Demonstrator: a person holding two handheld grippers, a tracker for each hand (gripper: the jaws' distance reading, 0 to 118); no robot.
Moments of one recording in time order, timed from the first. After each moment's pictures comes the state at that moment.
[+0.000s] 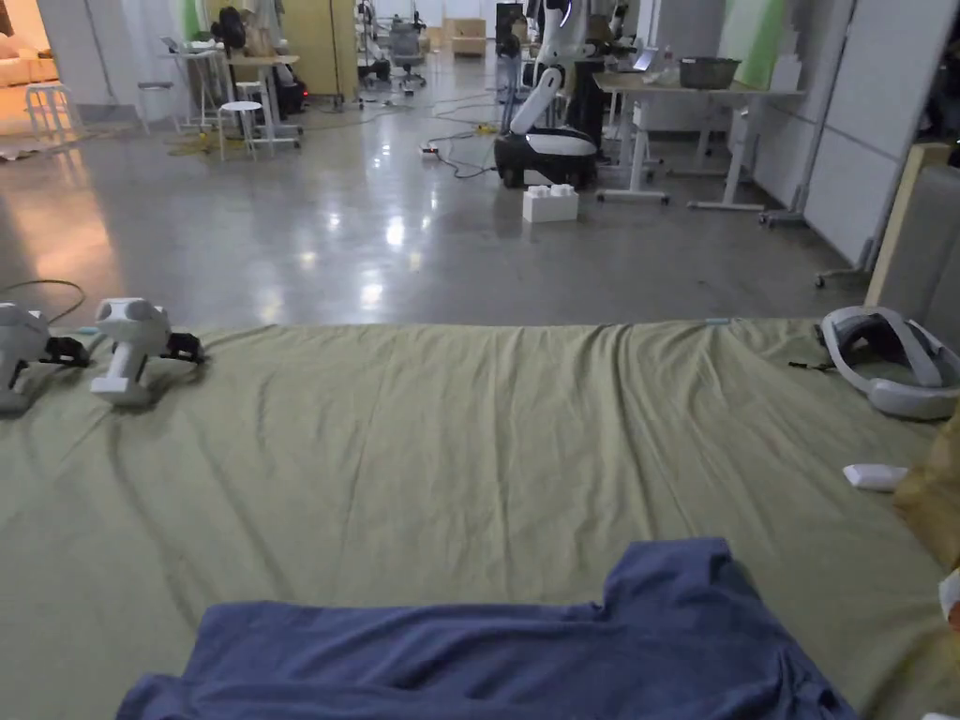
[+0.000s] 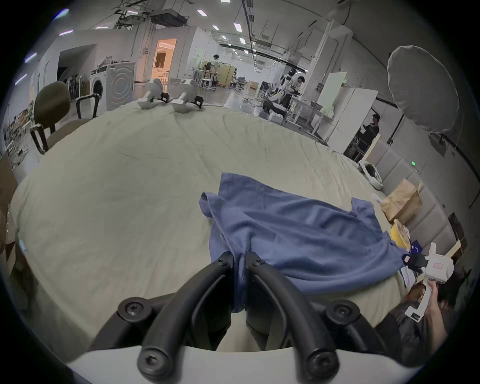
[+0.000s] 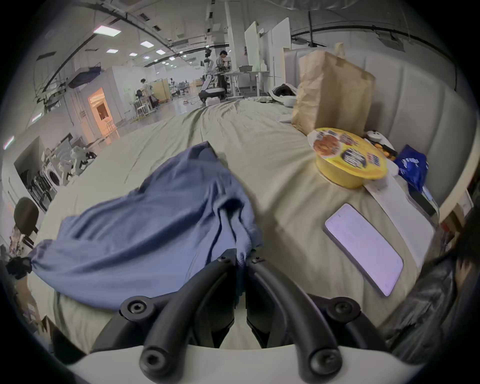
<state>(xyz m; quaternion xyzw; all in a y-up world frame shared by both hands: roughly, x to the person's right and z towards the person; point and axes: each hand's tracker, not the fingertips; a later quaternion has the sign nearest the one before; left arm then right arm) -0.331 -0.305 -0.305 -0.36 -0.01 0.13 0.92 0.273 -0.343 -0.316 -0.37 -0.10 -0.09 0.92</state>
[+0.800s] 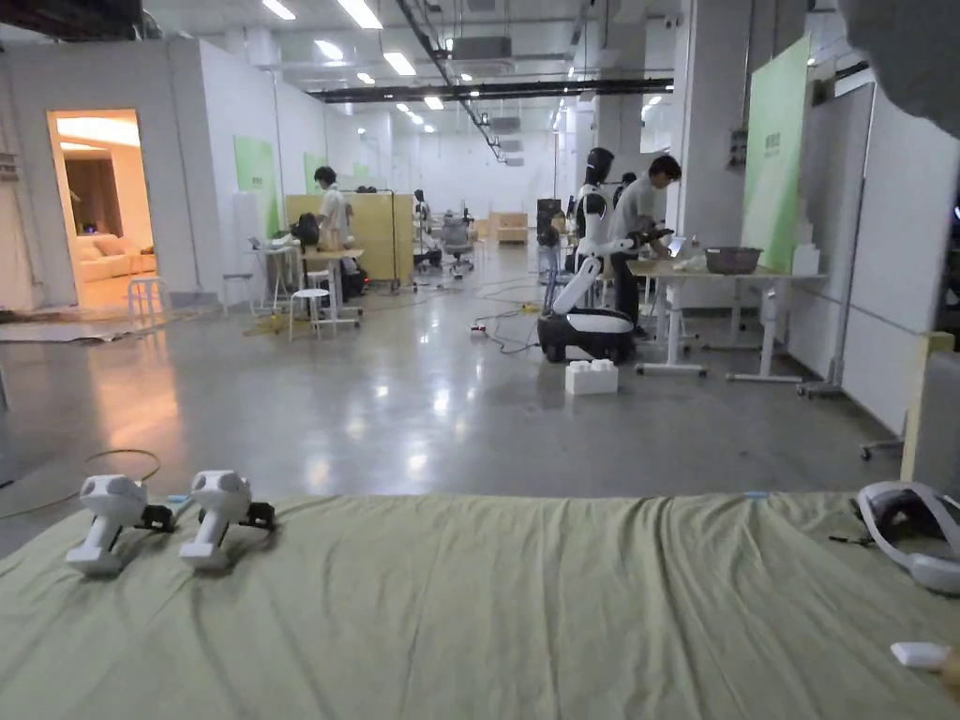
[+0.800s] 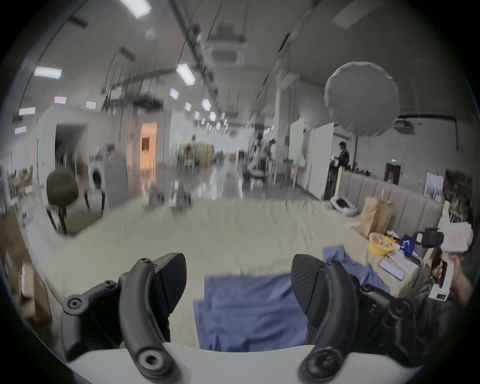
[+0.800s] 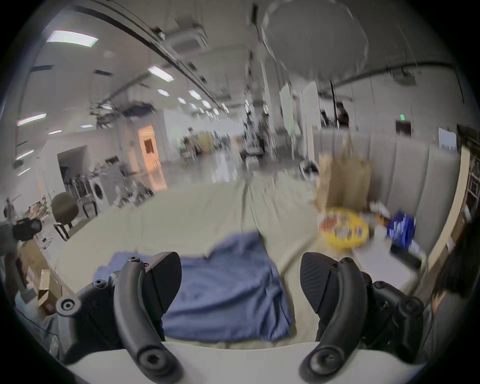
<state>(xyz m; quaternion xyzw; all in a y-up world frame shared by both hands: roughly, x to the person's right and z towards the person) -0.277 -0.167 -0.146 -0.09 -0.04 0.01 1.00 0.238 -0.202 -0.170 -0.14 0.02 -0.05 0.99</state>
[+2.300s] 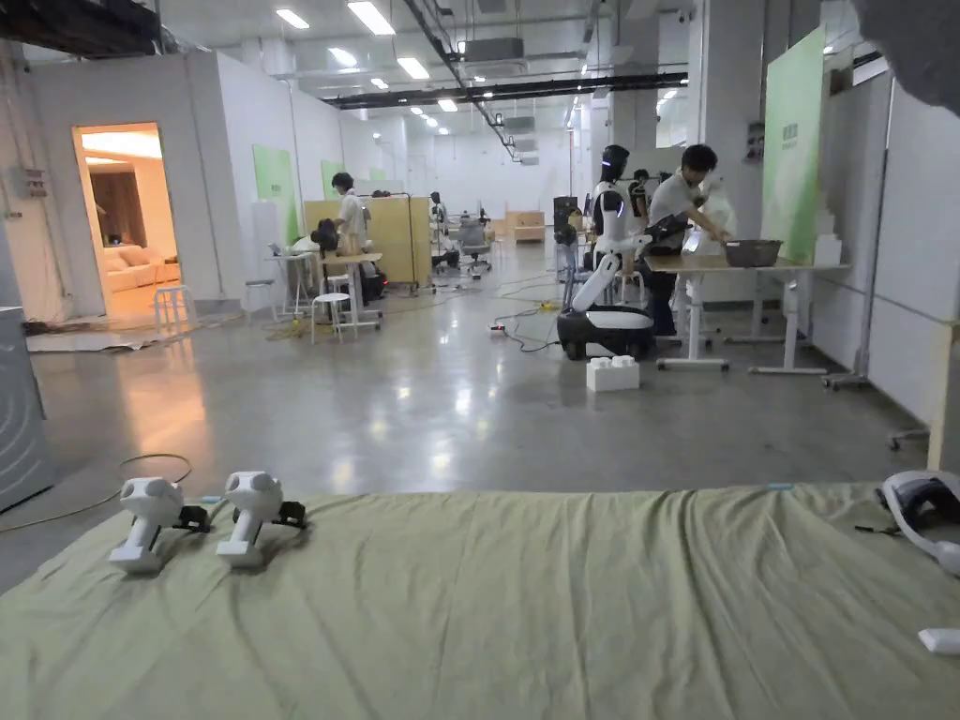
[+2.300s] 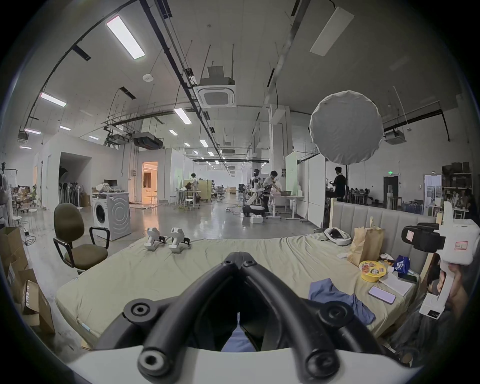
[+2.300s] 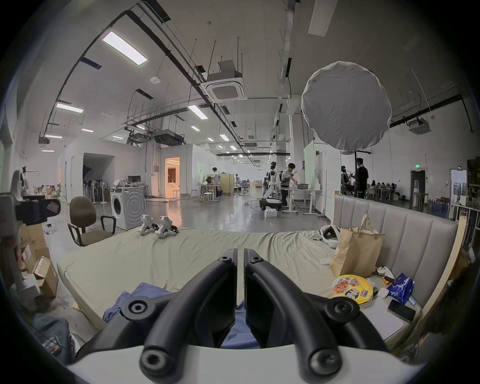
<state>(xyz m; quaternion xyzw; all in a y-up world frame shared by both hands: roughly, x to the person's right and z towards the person) -0.234 -0.101 -0.095 -0.01 -0.03 0.00 1.00 0.169 -0.130 -0.127 -0.02 0.07 0.00 1.00</state>
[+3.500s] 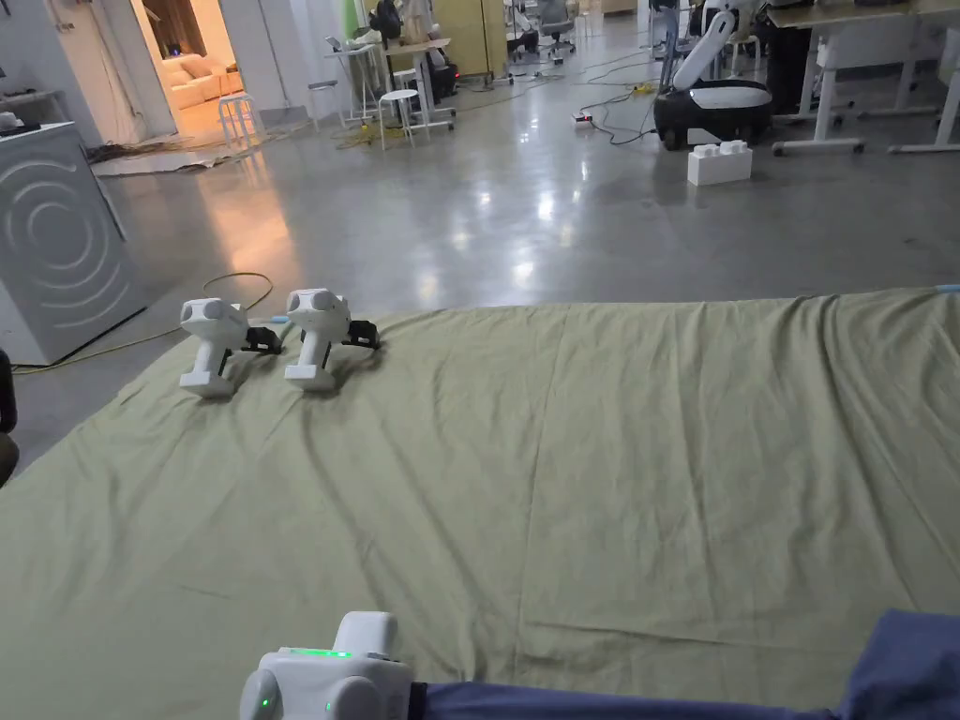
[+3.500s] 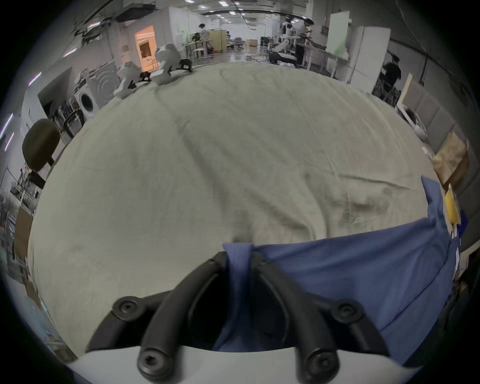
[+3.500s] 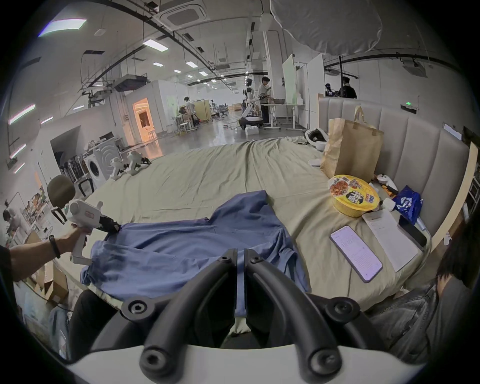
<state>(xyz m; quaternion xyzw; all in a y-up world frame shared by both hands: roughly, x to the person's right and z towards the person) -0.293 -0.383 -0.483 -0.49 0.02 0.00 0.87 0.218 -0.255 -0.204 -0.28 0.01 -0.05 0.96</state>
